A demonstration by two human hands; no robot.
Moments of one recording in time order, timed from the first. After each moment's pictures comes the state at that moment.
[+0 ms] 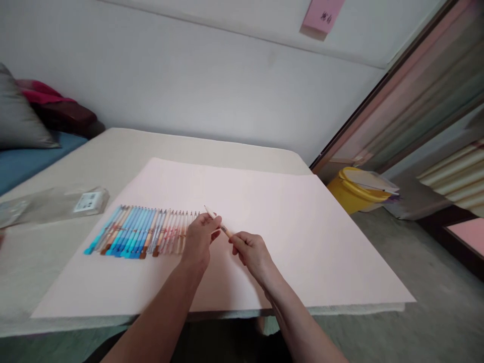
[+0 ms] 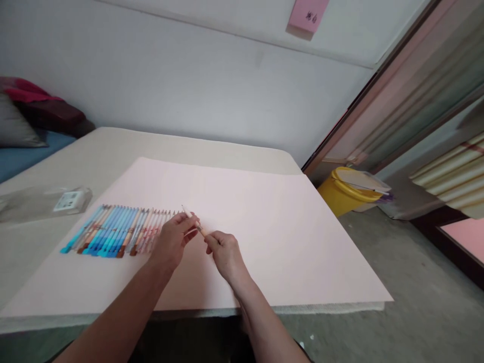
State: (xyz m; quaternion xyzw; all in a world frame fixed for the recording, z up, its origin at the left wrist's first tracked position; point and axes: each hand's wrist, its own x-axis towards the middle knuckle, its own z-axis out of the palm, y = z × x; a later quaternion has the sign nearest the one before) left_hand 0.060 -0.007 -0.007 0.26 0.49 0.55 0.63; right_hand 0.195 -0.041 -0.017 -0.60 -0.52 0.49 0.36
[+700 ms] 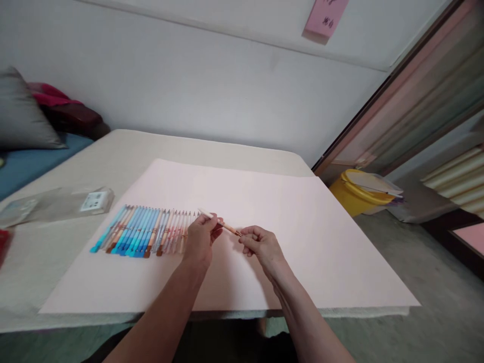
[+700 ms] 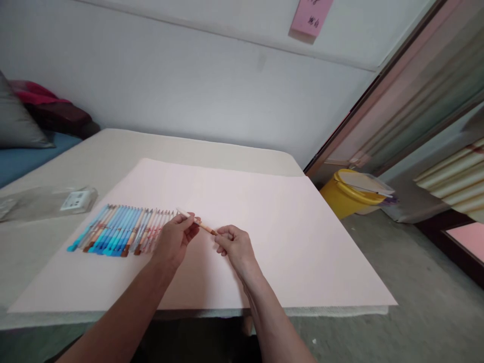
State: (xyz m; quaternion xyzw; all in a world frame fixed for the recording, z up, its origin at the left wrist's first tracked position) left_hand 0.056 -0.005 -0.008 0.20 0.46 0.58 0.64; right_hand 0.207 -0.037 -0.004 -0.55 -0.43 0.55 0.45
